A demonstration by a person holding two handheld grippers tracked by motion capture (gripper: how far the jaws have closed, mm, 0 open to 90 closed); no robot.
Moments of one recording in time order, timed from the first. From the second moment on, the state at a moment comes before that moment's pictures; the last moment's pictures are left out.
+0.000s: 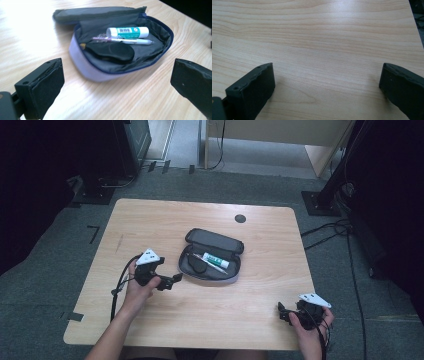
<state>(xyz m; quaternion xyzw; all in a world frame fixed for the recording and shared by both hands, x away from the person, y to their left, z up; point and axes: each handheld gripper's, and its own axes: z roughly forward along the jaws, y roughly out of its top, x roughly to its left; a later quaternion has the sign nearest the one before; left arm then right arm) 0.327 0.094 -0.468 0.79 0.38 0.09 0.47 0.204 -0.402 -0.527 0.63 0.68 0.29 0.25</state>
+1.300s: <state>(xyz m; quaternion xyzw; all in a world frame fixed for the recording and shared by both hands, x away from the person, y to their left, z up) 0.253 0.237 -0.509 0.76 0.50 0.16 0.39 0.204 -0.402 -0.527 0.63 0.67 0.29 0.25</state>
